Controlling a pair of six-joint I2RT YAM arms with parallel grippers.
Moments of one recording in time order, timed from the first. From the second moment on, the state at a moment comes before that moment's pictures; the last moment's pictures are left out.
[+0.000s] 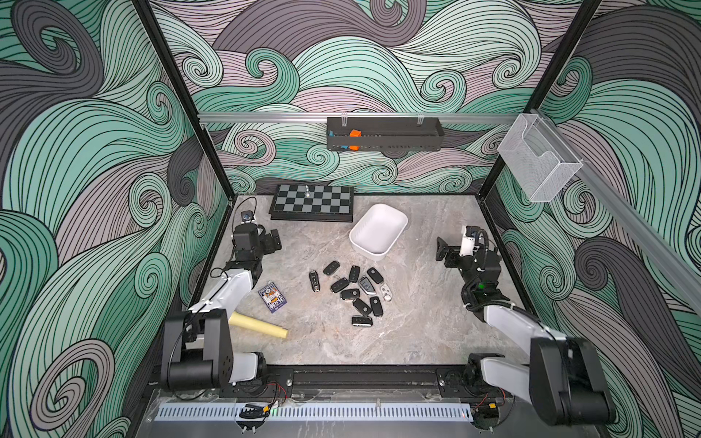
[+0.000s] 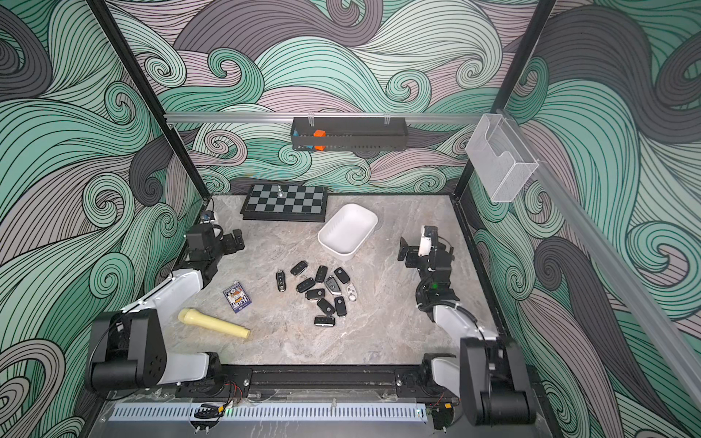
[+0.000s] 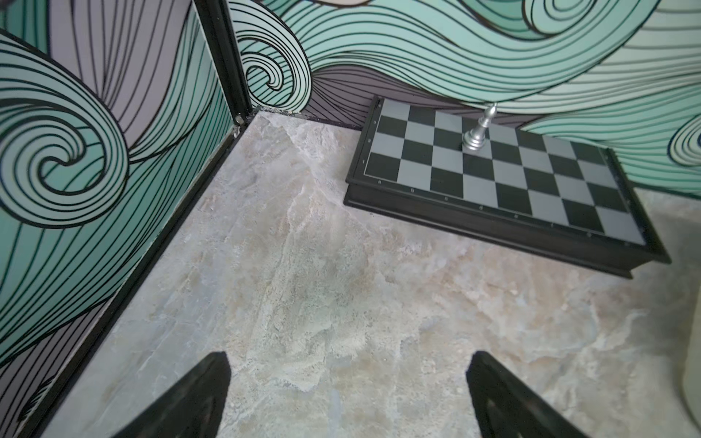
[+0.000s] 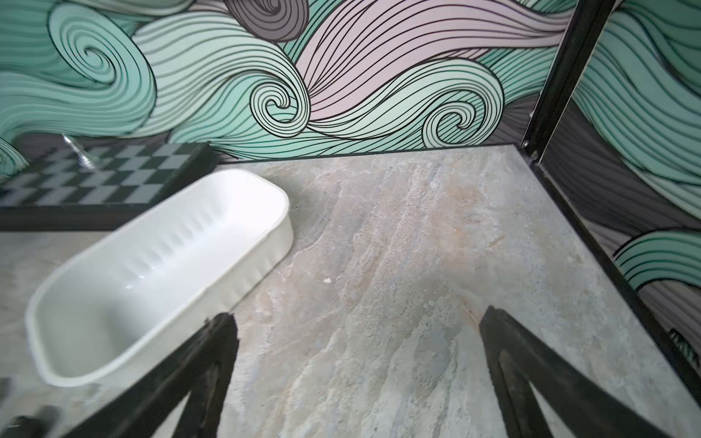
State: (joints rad) left arm 0.06 1.34 0.76 0.06 -0.12 -0.16; right arm 0.01 1.14 0.43 0.49 -0.02 0.14
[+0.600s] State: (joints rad) left arm 0.02 1.34 0.87 -0.54 0.26 -0.63; right arm 0.16 1.38 1.03 -0.49 -0.33 0.53
